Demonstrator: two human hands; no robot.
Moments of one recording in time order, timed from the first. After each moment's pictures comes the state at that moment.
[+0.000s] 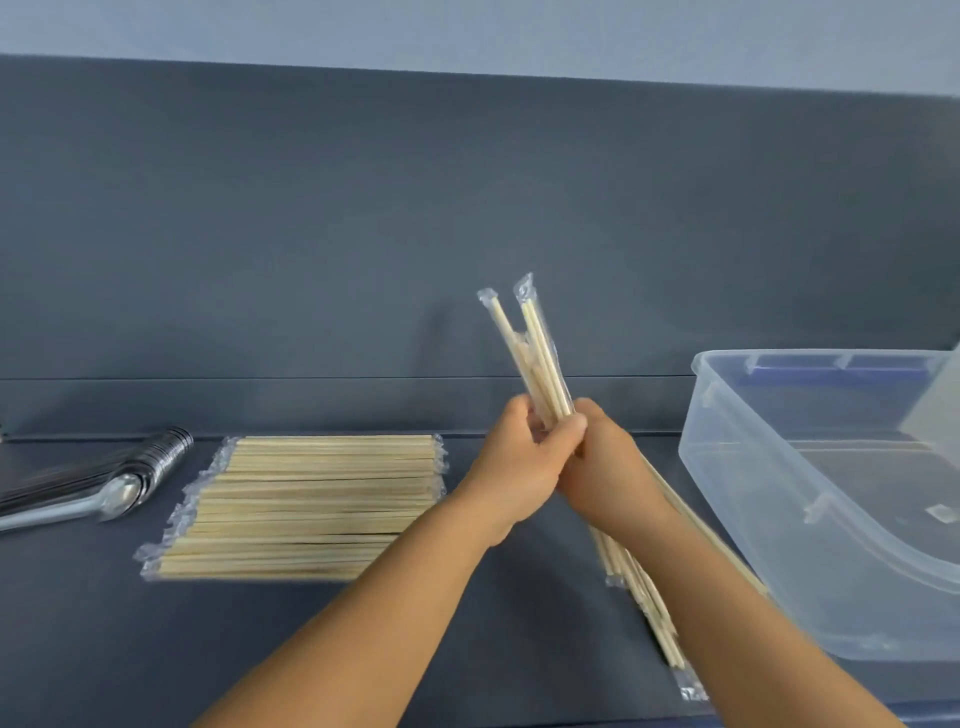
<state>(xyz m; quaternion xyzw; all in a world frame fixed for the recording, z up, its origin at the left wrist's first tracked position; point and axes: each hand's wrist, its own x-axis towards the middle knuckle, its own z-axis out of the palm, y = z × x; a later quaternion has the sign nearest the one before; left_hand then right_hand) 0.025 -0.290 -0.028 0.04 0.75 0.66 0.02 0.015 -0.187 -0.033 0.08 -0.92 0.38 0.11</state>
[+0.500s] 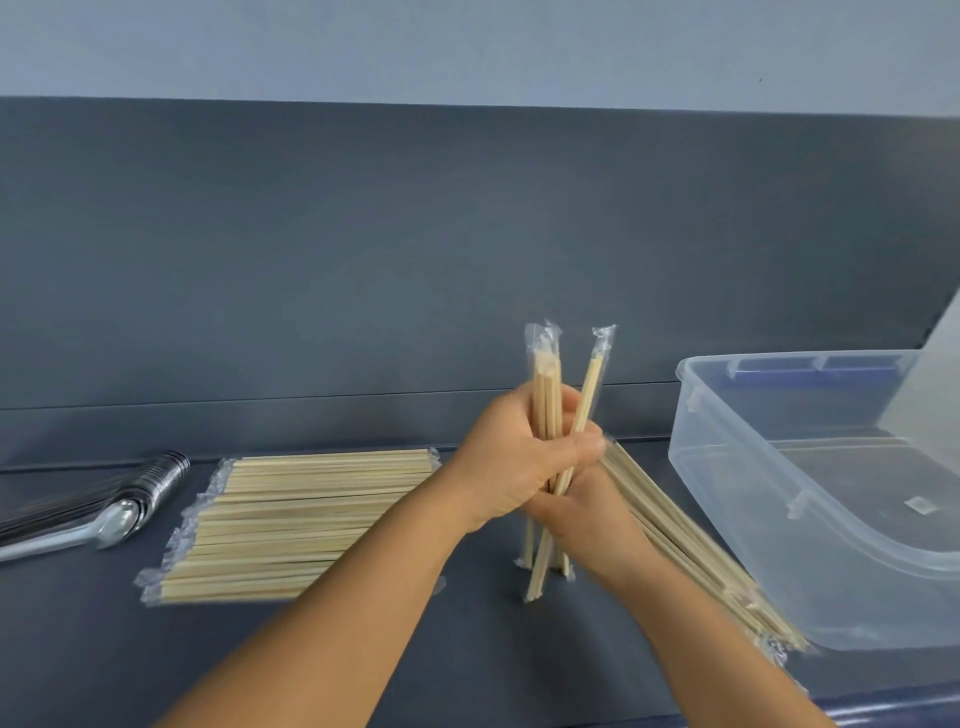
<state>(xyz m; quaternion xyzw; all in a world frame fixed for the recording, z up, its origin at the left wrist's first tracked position) 0.038 -0.304 0.006 0.20 0.76 0.62 0.01 0.045 -0.199 -0.042 0.15 -0.79 0.60 0.05</state>
